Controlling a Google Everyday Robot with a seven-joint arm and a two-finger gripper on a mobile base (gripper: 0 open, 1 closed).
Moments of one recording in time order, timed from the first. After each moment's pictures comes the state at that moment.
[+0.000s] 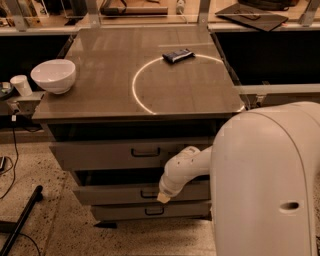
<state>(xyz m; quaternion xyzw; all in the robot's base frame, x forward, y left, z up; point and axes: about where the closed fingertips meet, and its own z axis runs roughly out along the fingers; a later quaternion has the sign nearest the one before) 0.541 -0.021 0.425 -0.56 0.82 0.06 0.13</state>
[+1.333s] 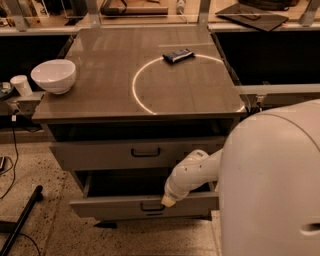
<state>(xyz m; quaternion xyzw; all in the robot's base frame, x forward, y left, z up) 0.525 -0.046 0.441 -0.54 0.83 0.05 0.14</state>
